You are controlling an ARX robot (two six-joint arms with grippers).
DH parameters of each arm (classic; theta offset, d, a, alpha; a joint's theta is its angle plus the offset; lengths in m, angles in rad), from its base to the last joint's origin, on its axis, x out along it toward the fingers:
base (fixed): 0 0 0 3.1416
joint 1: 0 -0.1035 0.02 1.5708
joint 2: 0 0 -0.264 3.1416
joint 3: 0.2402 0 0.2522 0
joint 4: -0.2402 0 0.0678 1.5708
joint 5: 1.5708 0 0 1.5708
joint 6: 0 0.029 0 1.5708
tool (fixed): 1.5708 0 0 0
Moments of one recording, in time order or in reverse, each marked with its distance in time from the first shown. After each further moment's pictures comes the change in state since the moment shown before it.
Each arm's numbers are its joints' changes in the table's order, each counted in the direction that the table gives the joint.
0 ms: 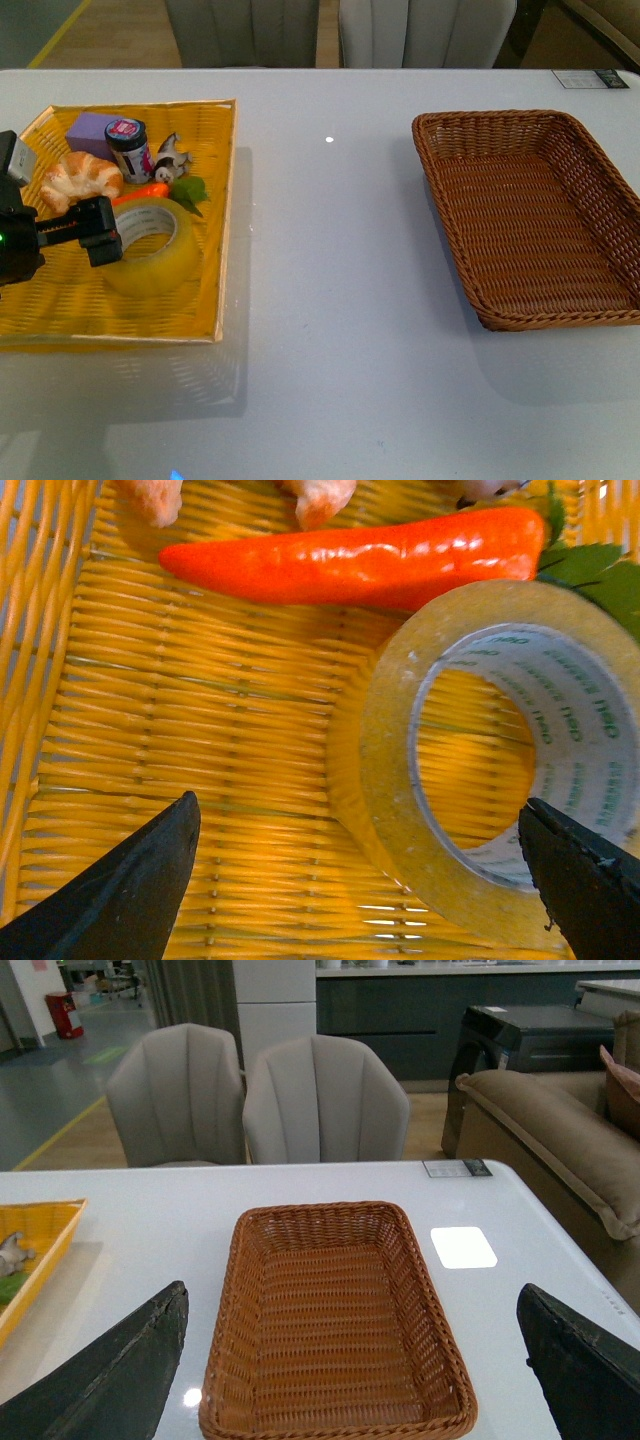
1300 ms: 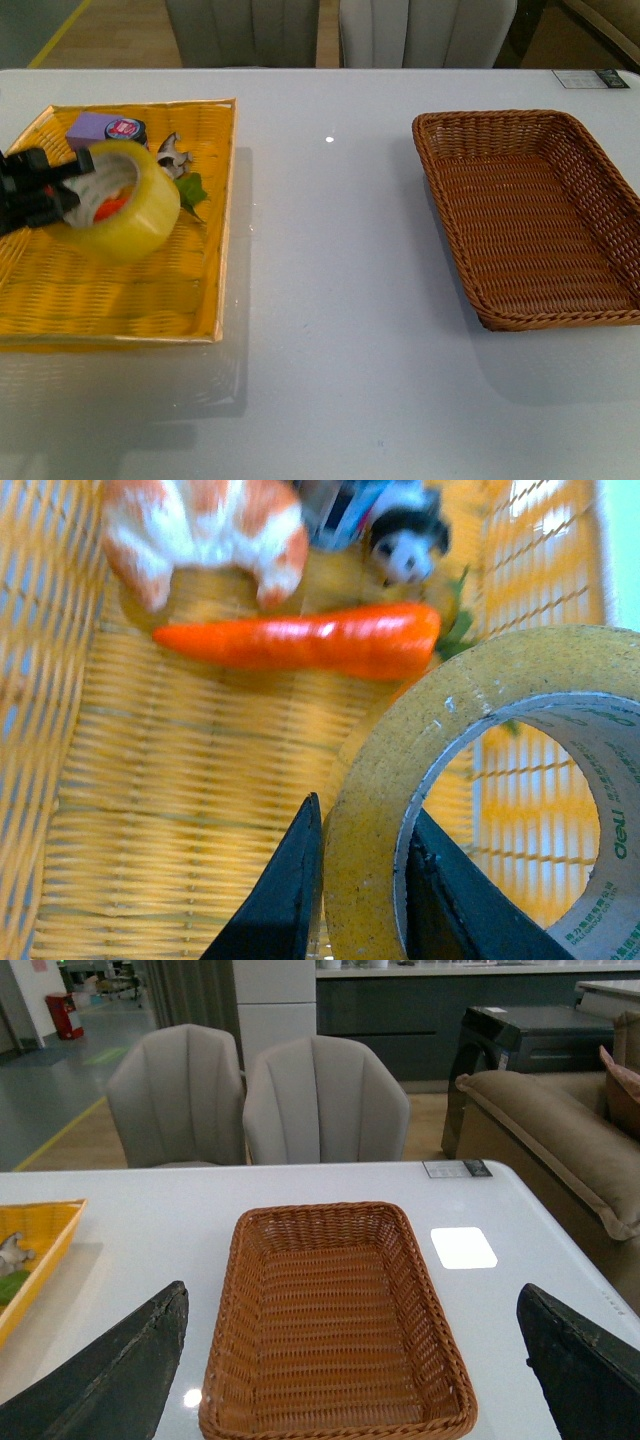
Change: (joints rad) left arm 0.027 -0.288 -0.059 -0.090 0.032 -0.061; right arm 0.000 0.000 0.000 0.000 0.000 0.000
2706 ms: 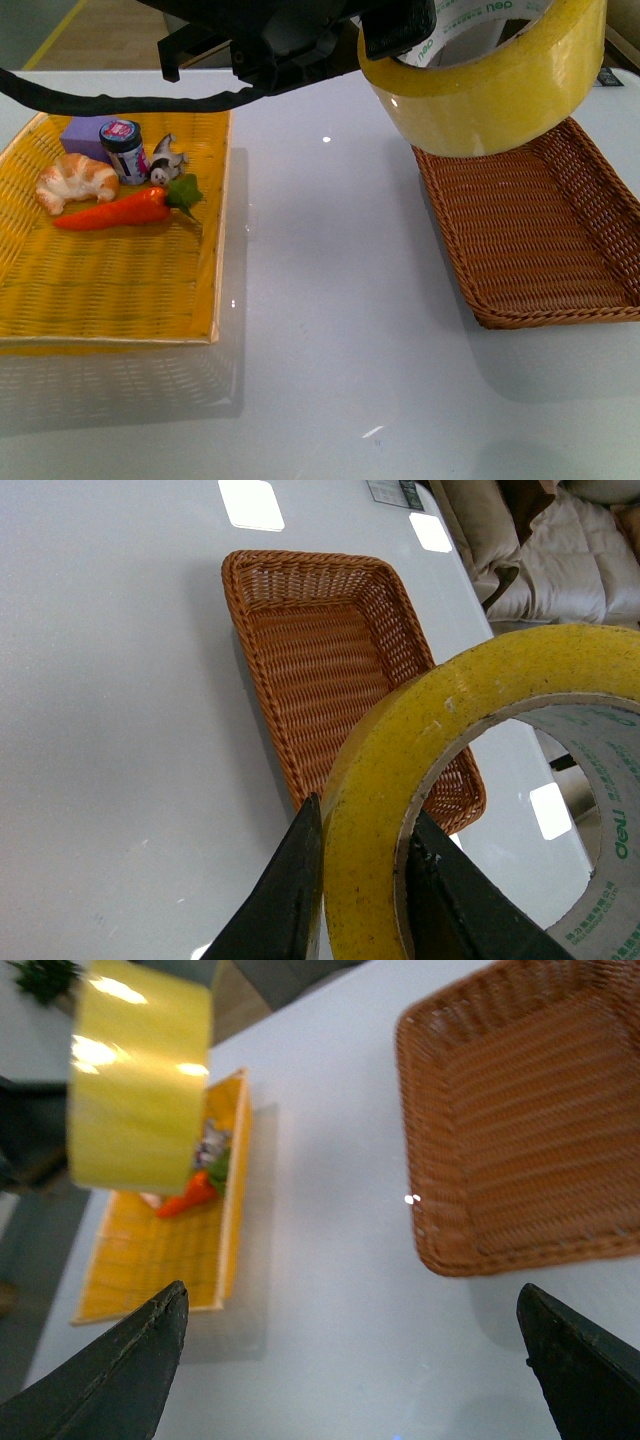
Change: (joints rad) left arm 0.618 -0.239 0.228 -0.264 0.002 -0.275; right arm 0.035 0.575 0.228 -0.058 -0.380 0.415
